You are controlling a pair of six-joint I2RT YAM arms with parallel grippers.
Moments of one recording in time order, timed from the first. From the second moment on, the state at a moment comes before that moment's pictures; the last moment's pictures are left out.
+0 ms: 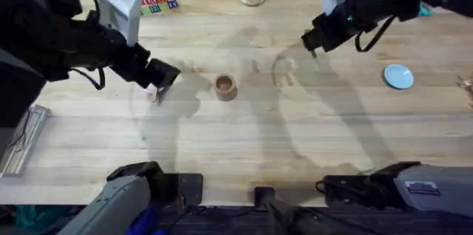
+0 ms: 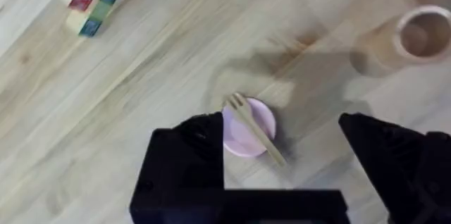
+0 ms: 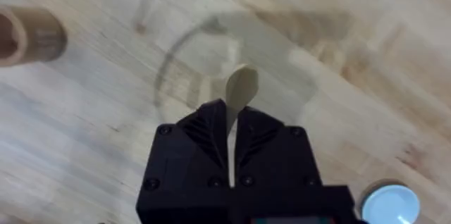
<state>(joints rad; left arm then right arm) 0.18 1.07 0.95 -0.89 0.24 0.79 0.33 1.50 1.27 -0.92 -0.05 -0.23</state>
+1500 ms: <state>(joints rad) 0.51 1.63 0.96 -0.96 1.01 1.55 0.23 1.38 1.24 -0.43 -0.35 -0.29</state>
